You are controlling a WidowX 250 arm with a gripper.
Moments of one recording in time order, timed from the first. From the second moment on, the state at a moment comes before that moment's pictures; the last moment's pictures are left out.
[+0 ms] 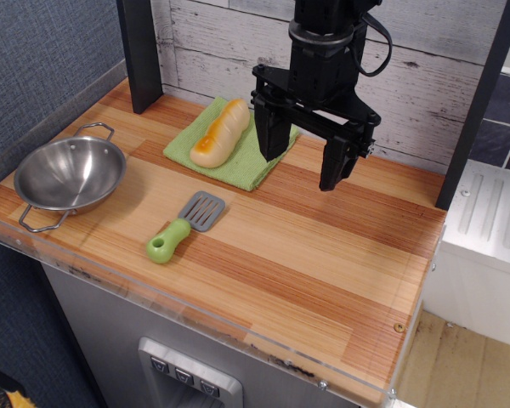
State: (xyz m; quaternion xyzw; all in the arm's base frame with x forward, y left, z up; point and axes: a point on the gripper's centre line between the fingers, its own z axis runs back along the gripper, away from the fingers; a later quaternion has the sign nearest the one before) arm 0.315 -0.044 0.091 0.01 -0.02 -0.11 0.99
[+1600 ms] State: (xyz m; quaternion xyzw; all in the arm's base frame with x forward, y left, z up) arm 0.290 0.089 0.086 0.02 -0.03 -0.09 1.00
